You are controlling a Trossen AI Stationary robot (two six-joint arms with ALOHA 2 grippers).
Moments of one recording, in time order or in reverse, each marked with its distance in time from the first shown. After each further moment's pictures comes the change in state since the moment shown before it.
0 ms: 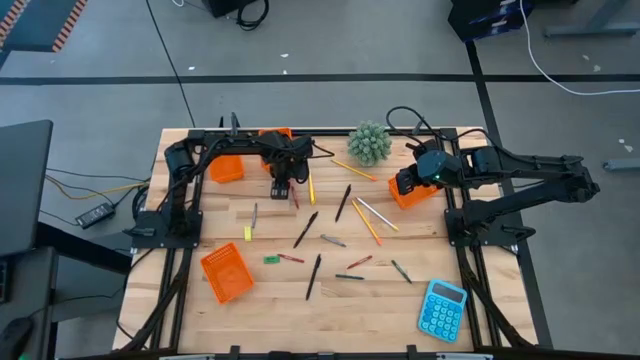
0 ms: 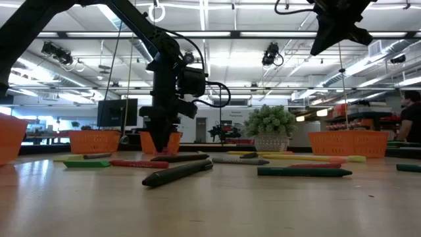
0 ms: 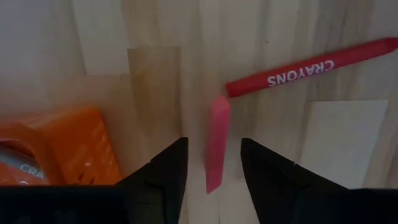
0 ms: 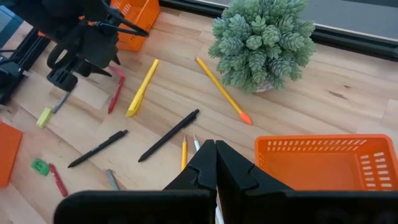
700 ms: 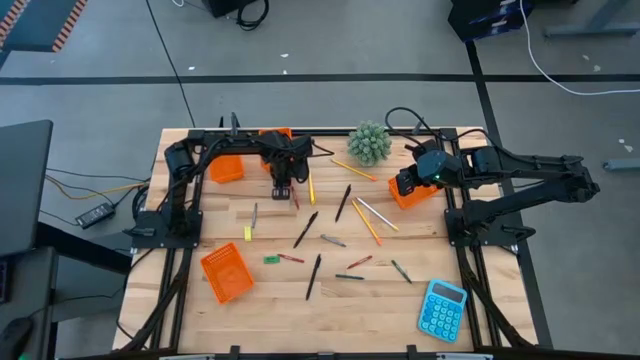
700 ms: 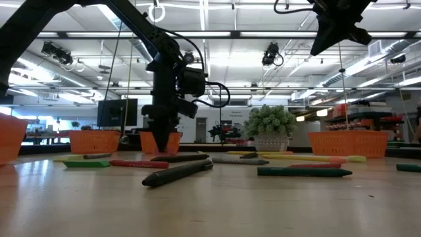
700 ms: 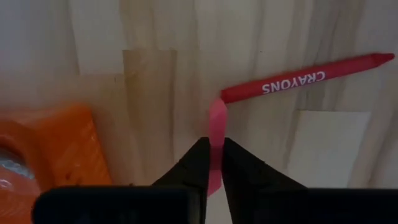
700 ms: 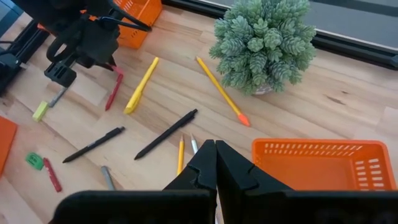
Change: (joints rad) left arm -0.003 0.000 0.000 -0.010 0.041 -0.064; right arm 0.000 0.000 0.000 0.000 0.001 -0.049
